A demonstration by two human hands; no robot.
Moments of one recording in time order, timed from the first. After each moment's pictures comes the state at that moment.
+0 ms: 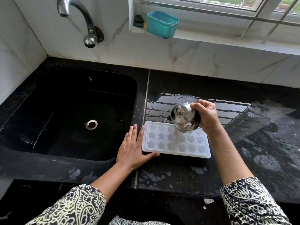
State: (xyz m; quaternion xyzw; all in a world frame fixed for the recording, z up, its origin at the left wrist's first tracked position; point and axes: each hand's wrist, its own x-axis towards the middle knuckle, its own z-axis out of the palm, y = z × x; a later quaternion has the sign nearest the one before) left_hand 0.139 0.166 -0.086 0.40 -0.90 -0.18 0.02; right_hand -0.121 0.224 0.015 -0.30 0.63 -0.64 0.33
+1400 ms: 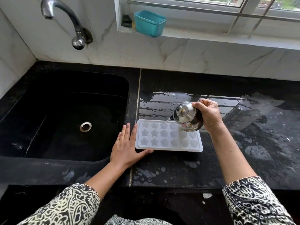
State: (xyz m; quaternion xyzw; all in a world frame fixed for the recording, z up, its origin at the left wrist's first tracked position) left_hand 0.138 0.168 -0.083 0.41 -0.90 -0.18 0.03; right_hand -0.138 0.256 0.018 -0.27 0.65 -0.65 0.28
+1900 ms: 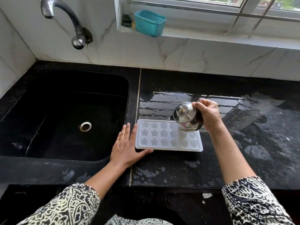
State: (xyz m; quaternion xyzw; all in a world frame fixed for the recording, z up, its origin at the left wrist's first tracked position) left_hand 0.139 0.168 -0.085 0.41 -0.90 -0.17 0.03; right_hand -0.138 0.256 0.016 -0.27 0.66 -0.64 0.29
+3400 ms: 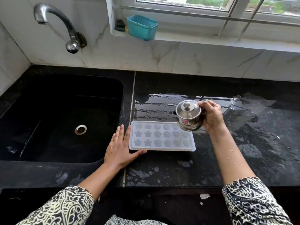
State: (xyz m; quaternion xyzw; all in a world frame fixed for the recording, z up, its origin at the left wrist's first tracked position) left_hand 0.139 0.169 -0.084 0.41 -0.90 -0.17 0.03; right_hand -0.159 0.278 0.019 -0.19 0.56 -0.75 0.30
